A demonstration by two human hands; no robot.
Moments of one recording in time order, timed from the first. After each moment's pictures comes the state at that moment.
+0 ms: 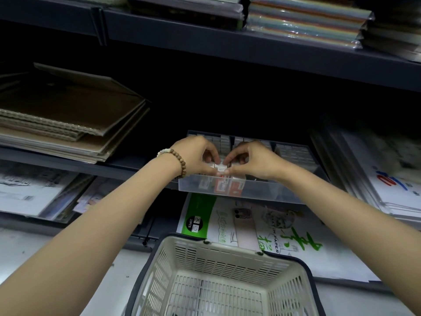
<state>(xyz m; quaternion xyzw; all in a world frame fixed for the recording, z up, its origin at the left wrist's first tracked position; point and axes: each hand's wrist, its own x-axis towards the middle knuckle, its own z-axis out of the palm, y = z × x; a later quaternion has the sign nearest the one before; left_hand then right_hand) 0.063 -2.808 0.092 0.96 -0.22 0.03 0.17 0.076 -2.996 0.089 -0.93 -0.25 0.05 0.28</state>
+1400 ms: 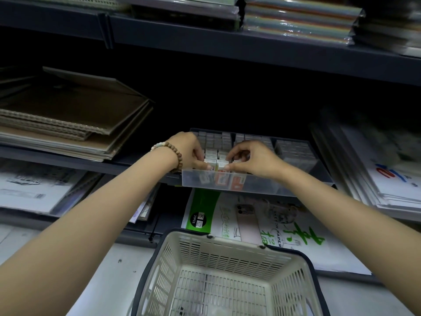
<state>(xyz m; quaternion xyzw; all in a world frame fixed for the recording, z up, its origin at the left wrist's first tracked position) 0.052 -2.794 0.106 0.98 -0.14 -0.03 0.14 0.066 -2.997 0.079 -0.91 -0.22 0.03 0.35</state>
